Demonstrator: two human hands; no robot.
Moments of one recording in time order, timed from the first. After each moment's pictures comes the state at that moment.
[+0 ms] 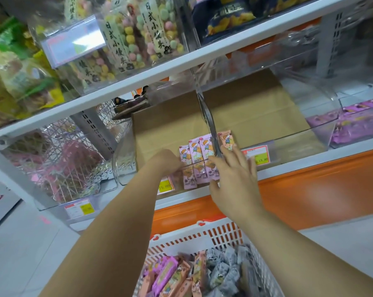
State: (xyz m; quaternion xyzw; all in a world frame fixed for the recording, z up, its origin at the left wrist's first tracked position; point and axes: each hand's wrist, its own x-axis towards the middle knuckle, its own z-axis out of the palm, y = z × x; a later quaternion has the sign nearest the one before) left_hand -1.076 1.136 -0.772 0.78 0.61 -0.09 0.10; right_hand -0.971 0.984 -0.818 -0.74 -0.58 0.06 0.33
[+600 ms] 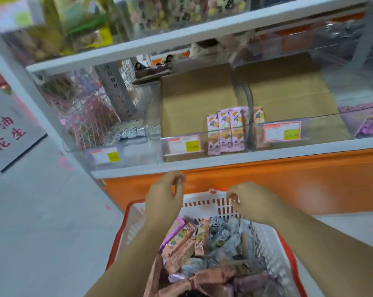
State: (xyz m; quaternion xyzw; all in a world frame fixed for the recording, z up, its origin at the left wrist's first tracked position) left_hand -1.202 1.007 -0.878 0.75 0.53 0.36 0.16; right_hand -0.996 0.961 -0.883 -0.68 -0.70 0.21 0.06
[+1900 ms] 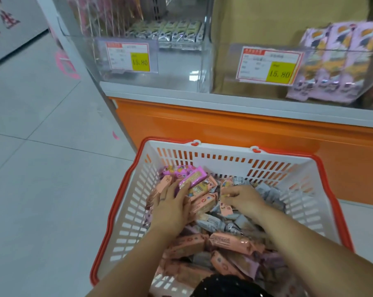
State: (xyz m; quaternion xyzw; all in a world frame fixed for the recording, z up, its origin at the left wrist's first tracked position) left_hand -1.291 0.985 -1.073 0.74 0.64 -0.04 0.21; right_hand -1.084 0.999 -1.044 -0.68 -0.50 0.52 0.12
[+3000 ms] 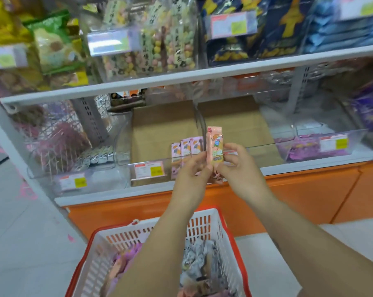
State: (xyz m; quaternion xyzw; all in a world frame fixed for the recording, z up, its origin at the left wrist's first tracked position) left_hand -1.063 0.967 -0.792 0.63 0.37 0.41 0.54; right_hand -0.955 0.924 -0.780 -0.57 -0.42 0.33 0.62
